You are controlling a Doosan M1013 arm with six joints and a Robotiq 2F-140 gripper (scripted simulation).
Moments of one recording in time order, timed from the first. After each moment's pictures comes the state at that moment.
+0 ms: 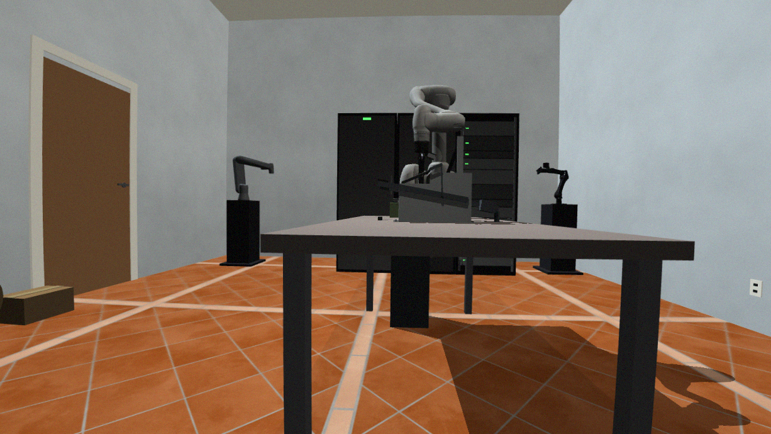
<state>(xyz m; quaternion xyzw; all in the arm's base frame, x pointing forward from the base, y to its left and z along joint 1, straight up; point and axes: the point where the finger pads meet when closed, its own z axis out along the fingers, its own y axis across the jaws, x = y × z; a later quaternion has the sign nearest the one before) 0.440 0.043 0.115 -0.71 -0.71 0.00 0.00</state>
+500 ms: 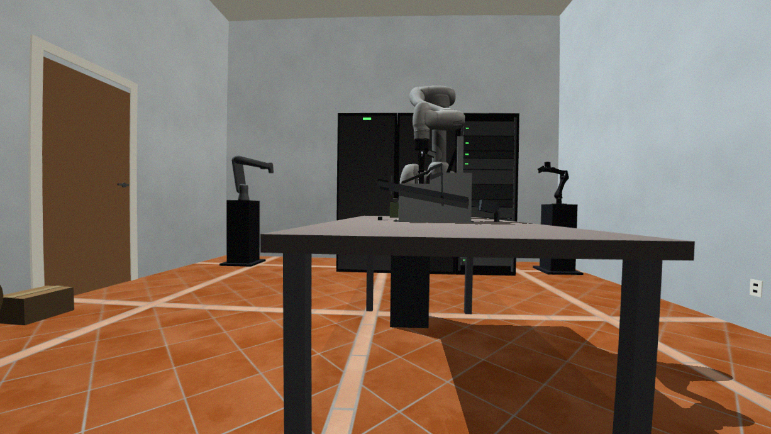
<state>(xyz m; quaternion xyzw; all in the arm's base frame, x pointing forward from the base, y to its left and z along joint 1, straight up) 0.440 0.043 0.128 -0.71 -0.71 0.00 0.00</state>
